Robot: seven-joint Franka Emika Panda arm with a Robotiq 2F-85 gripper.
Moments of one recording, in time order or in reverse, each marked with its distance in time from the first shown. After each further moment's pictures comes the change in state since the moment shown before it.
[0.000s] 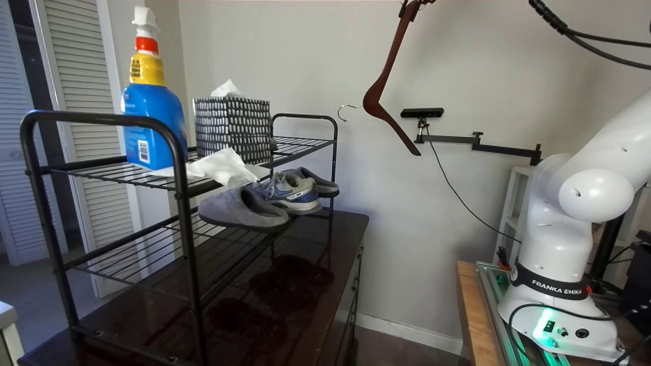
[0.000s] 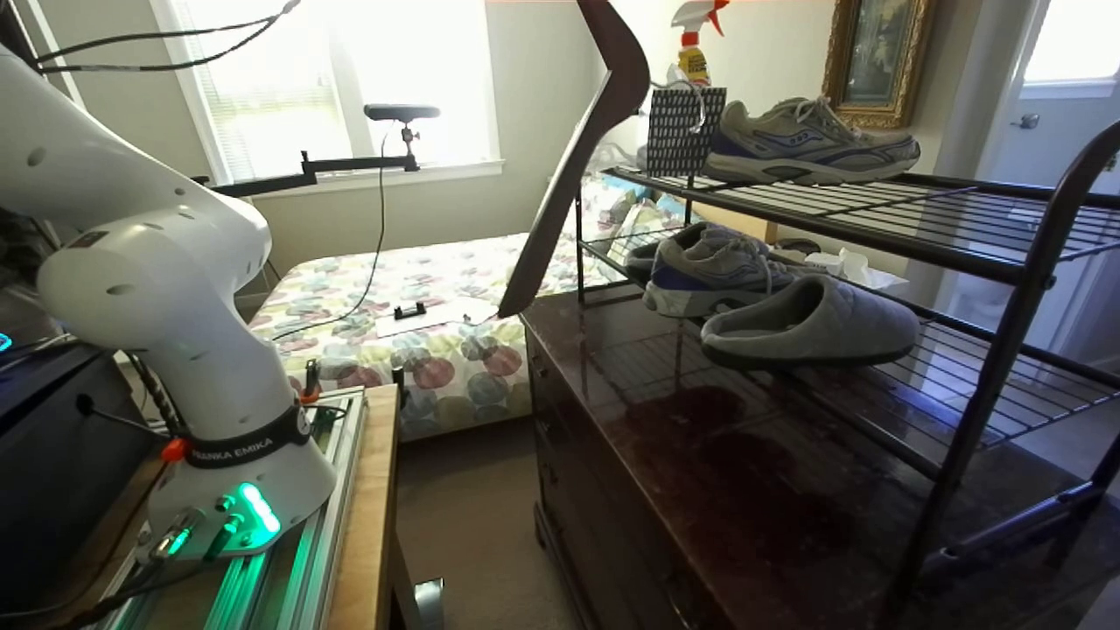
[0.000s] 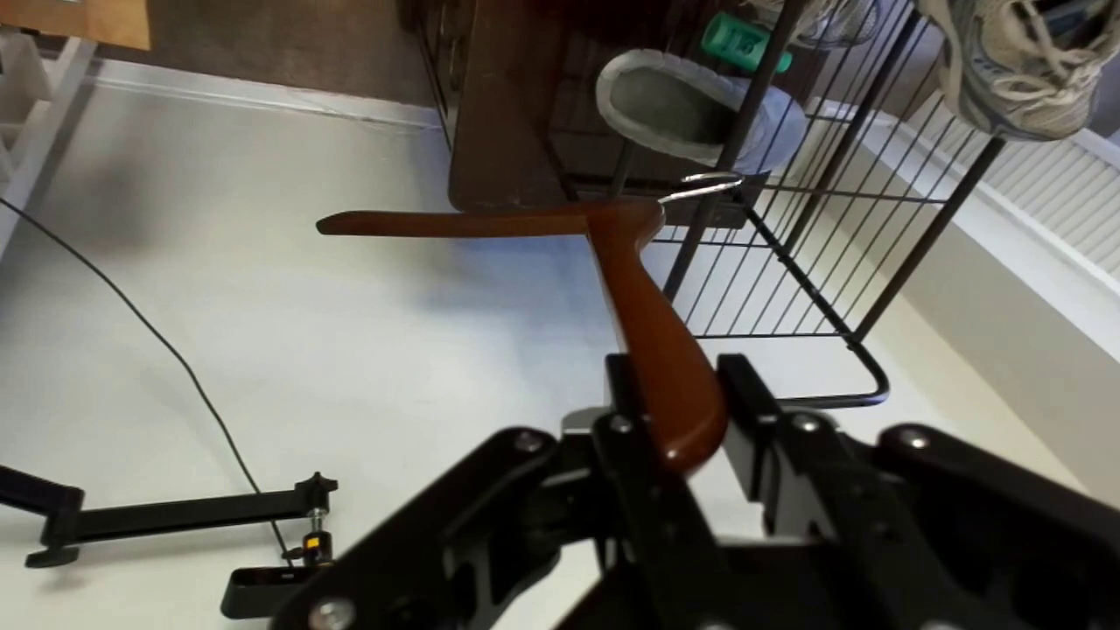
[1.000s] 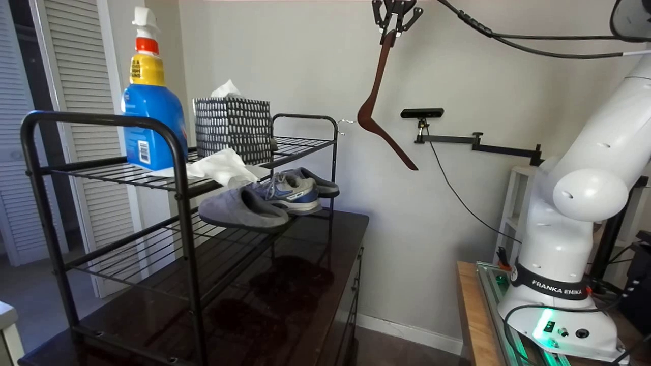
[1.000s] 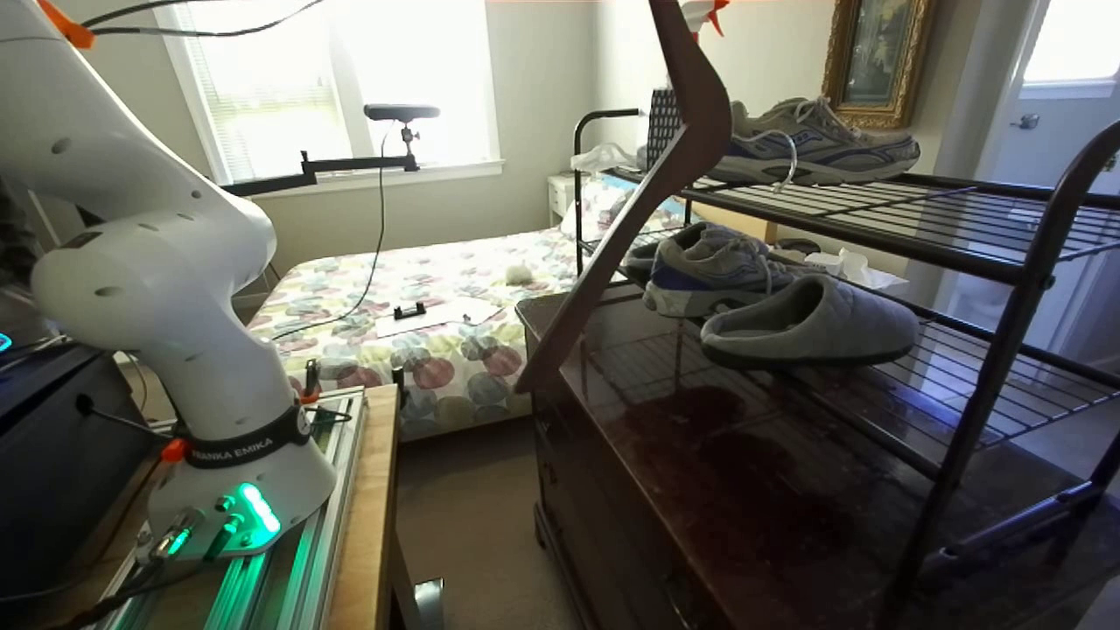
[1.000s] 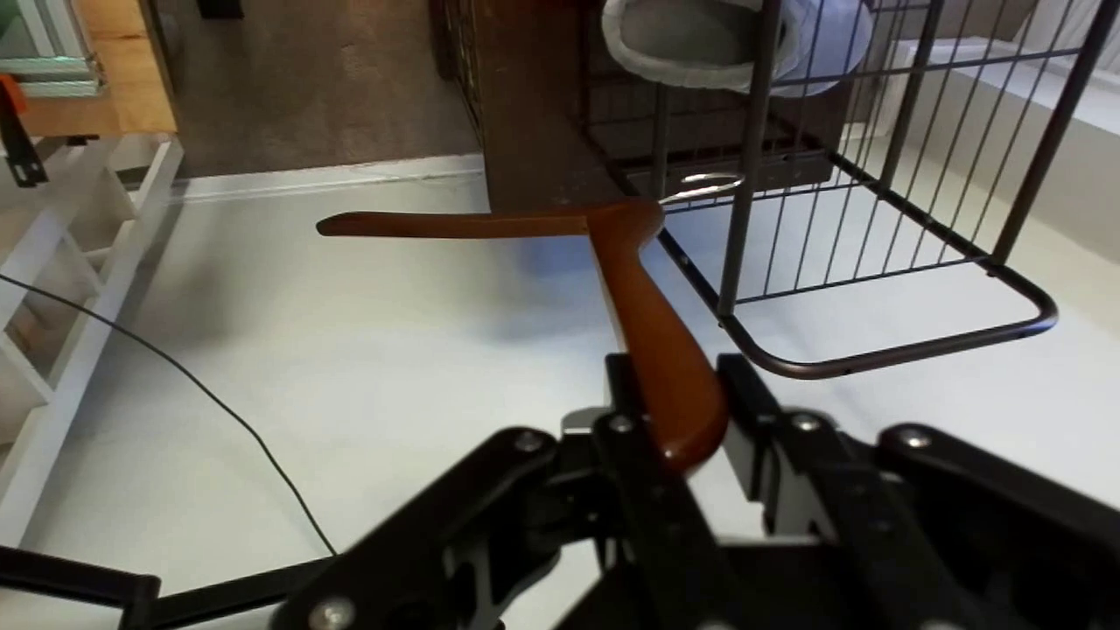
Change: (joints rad) arm -0.063 0.212 -0.129 0.117 0.035 0.024 0.094
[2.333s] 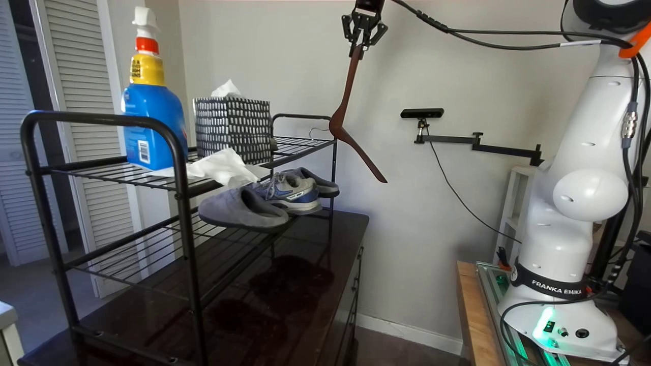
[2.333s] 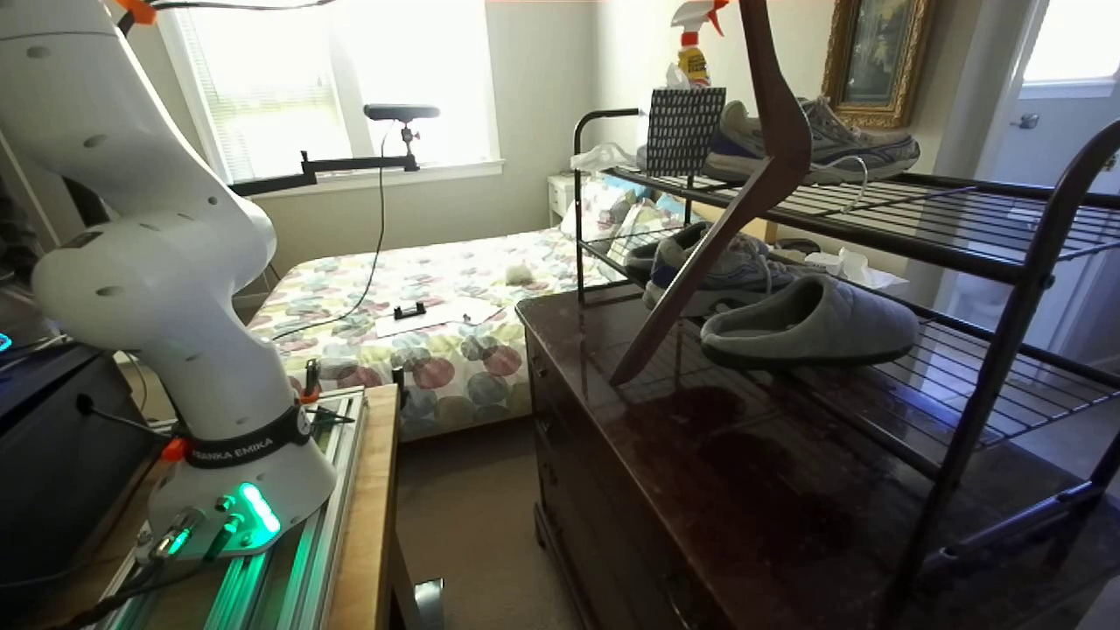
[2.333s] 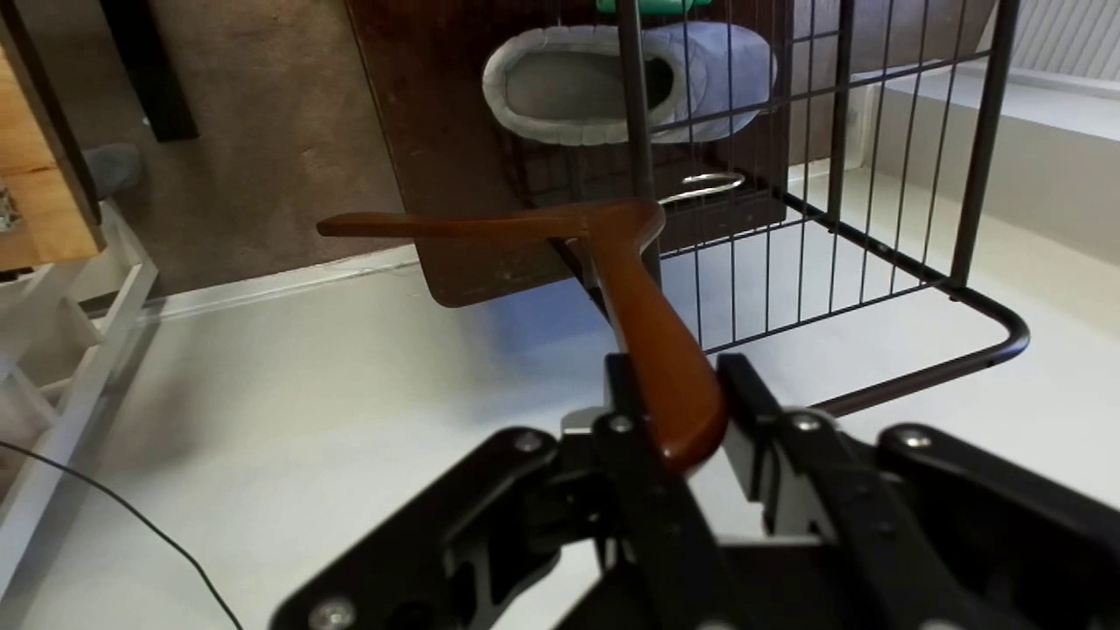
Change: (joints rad) arm 0.004 0.230 -0.041 0.158 0.103 0.059 0.102
